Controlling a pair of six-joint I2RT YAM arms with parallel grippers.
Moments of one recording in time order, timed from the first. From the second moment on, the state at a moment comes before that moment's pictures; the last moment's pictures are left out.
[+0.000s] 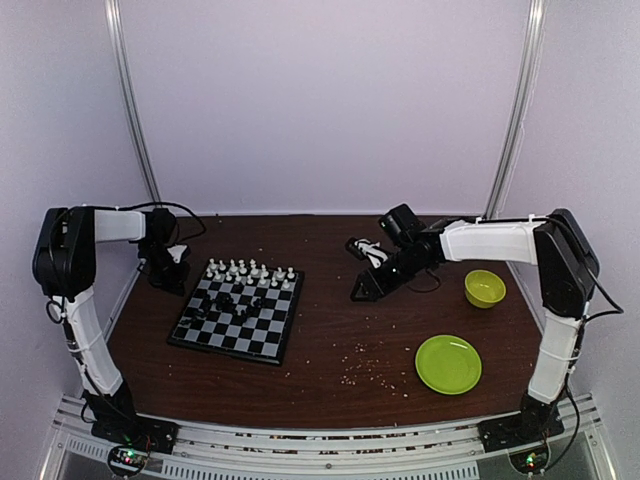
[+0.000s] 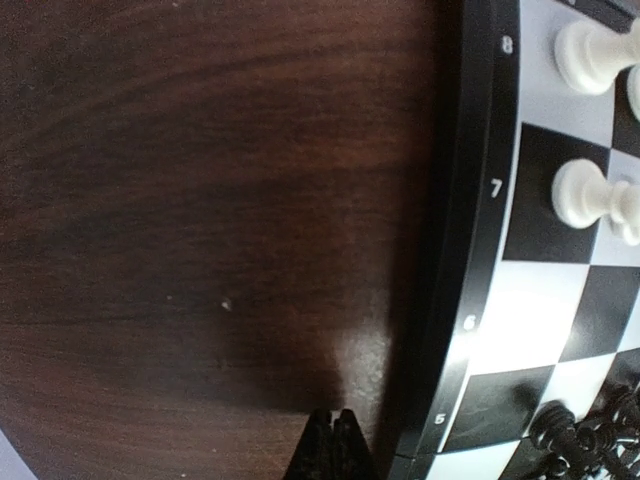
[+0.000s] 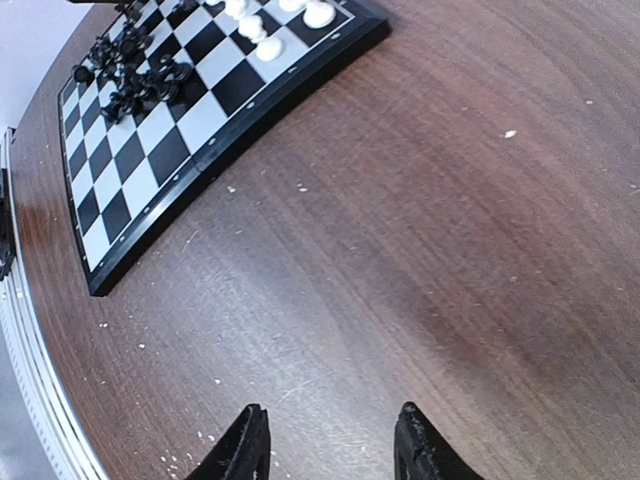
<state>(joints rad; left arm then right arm) -0.03 1.94 1.31 -0.78 0.08 0.03 0.62 1.89 1.34 -0.45 -0.41 0.01</state>
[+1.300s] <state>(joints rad) -0.30 1.95 1.32 -0.81 0.16 0.08 0.63 1.93 1.33 -0.48 -0.43 0.00</state>
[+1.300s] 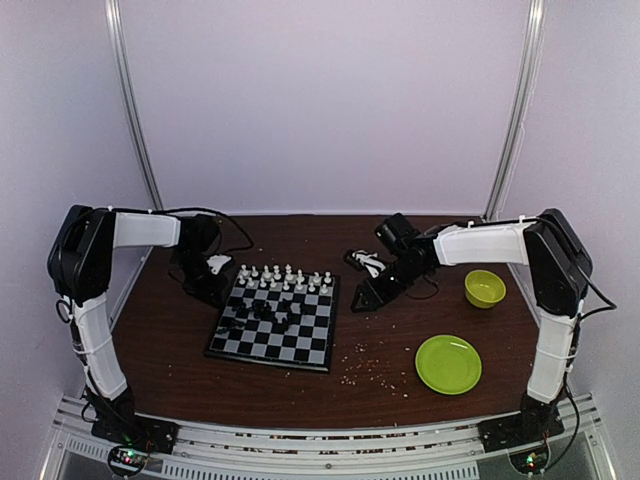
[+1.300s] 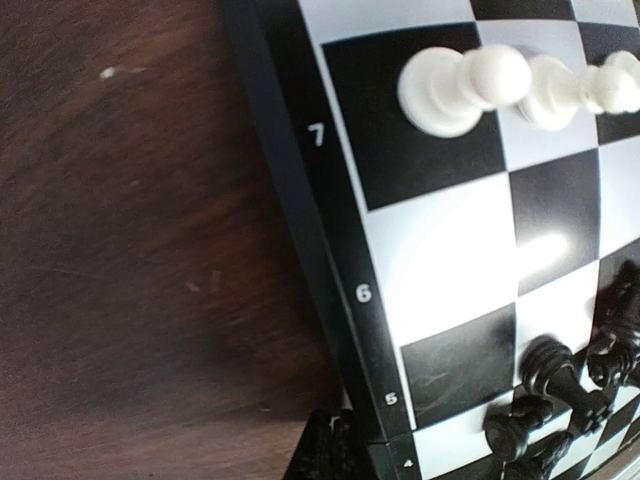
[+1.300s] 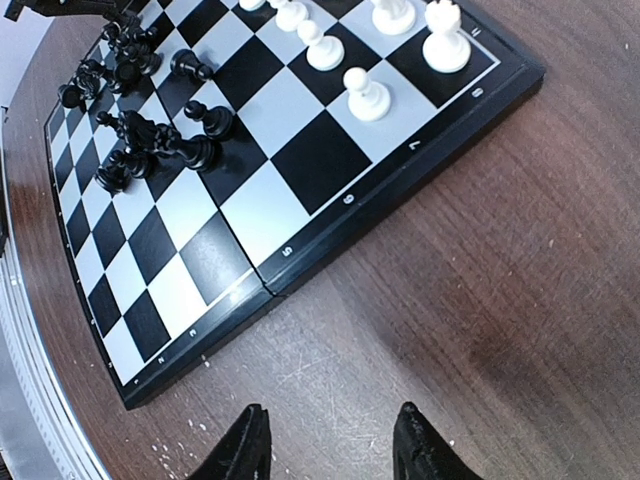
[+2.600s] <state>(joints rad) -0.50 1.95 1.32 -0.87 0.30 0.11 0.60 1.85 1.23 -0.51 -0.35 -0.02</state>
